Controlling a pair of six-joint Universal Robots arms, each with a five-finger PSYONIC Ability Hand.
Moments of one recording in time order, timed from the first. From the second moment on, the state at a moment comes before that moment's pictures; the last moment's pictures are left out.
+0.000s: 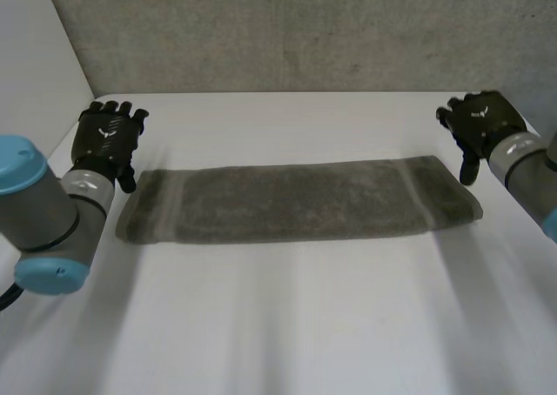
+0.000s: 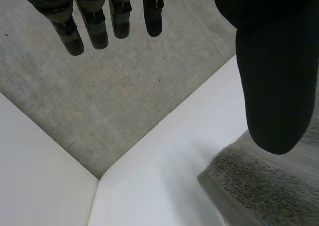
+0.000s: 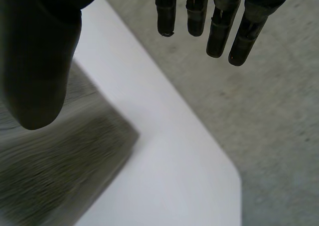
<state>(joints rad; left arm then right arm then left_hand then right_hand) 4.49 -2.02 -1.62 3.65 -1.54 3.57 1.73 -1.07 1.28 0.01 1.41 2.51 0.18 0.18 0.18 0.18 0.03 0.24 0.24 0.24 0.25 0.06</state>
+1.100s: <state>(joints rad) 4.48 -1.92 -1.91 3.96 -1.54 3.49 1.57 -0.84 1.34 -0.08 1.31 2.48 0.18 0.18 0.18 0.18 0.03 1.31 1.32 1.34 1.34 1.15</state>
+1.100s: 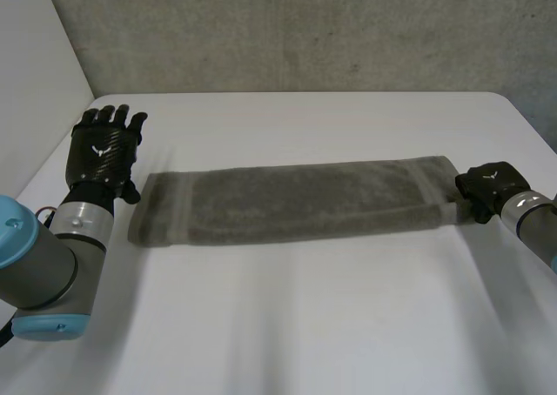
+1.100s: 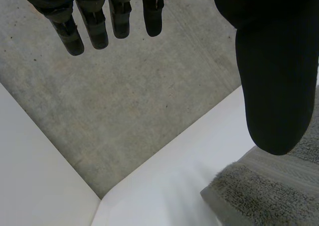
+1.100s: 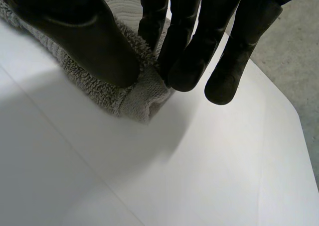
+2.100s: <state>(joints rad) 4.47 -1.89 -1.93 3.96 -1.54 3.48 2.39 -0.78 1.02 -0.09 1.42 2.35 0.18 0.18 0.18 0.18 0.03 1.31 1.32 1.33 1.33 1.15</state>
